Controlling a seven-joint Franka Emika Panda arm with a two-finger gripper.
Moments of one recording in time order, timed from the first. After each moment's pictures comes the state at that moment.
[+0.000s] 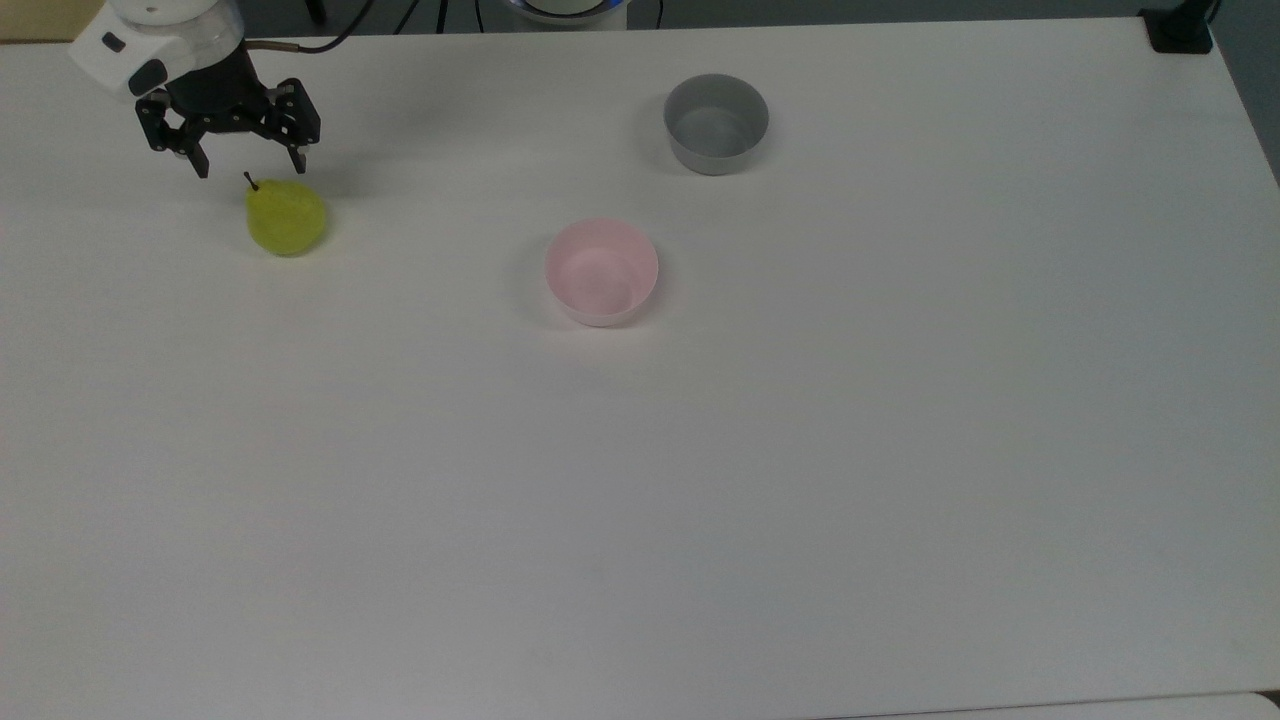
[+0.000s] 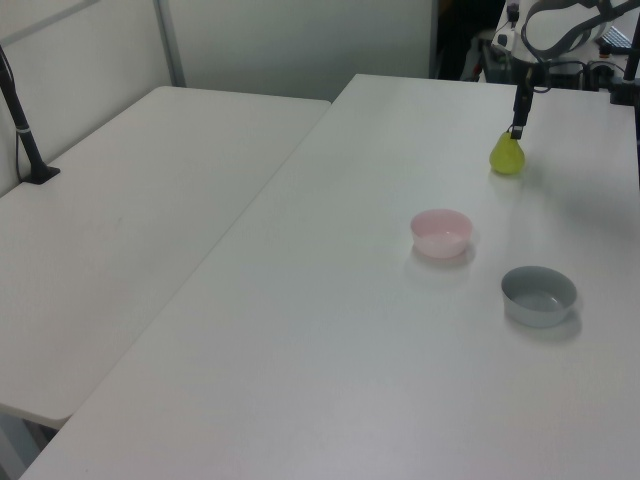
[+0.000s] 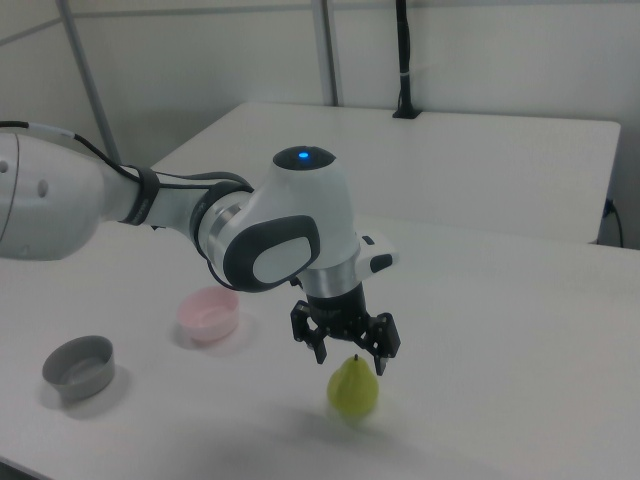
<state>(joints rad) -0.23 0.10 -0.24 -2.08 0.01 2.26 -0.61</state>
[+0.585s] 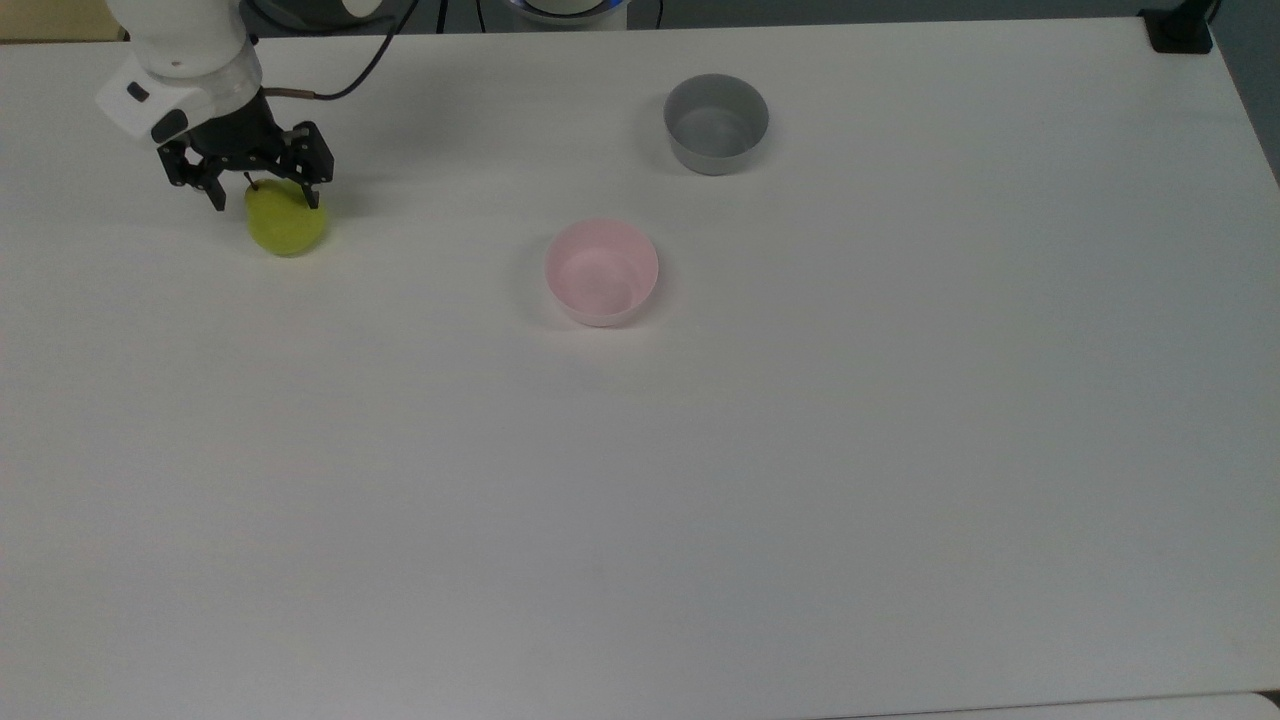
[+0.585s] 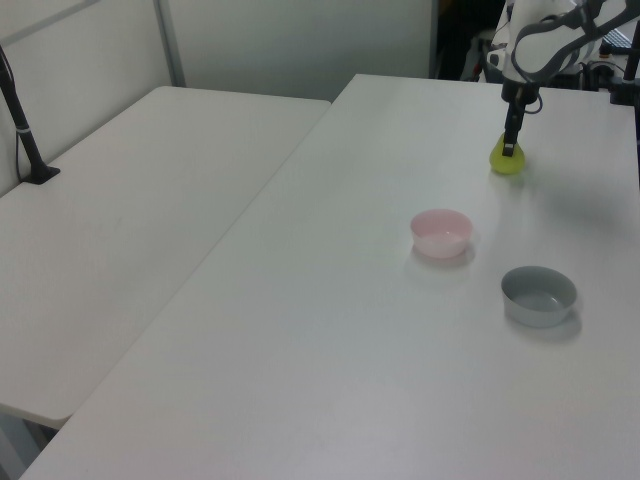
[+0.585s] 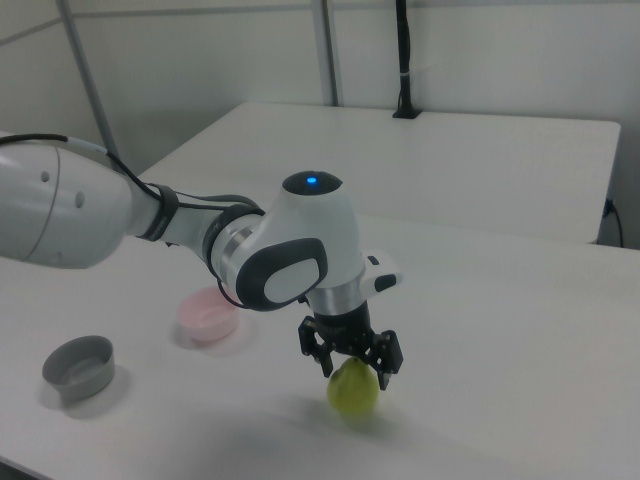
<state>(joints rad) -0.22 0.19 -0.24 -2.09 0.02 2.34 -0.57</state>
